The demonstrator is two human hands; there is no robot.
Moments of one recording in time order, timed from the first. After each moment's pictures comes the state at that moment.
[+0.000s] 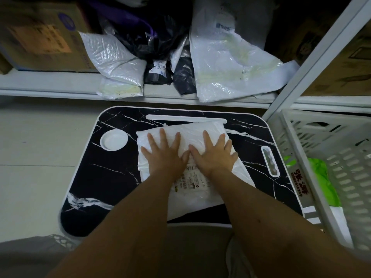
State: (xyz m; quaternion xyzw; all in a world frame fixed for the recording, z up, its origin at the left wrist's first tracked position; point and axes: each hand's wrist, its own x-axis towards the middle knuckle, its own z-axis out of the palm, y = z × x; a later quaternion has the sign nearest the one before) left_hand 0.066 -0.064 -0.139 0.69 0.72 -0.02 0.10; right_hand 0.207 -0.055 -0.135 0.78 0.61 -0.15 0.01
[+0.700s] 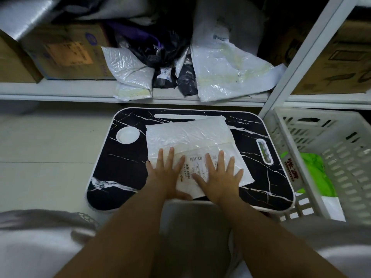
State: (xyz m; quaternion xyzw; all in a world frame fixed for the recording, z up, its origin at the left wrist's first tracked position) left_hand 0.035 -0.145 -0.128 0.78 0.59 -0.18 0.12; right_hand 0.219 -0.162 -0.146 0.72 0.68 -0.10 0.06
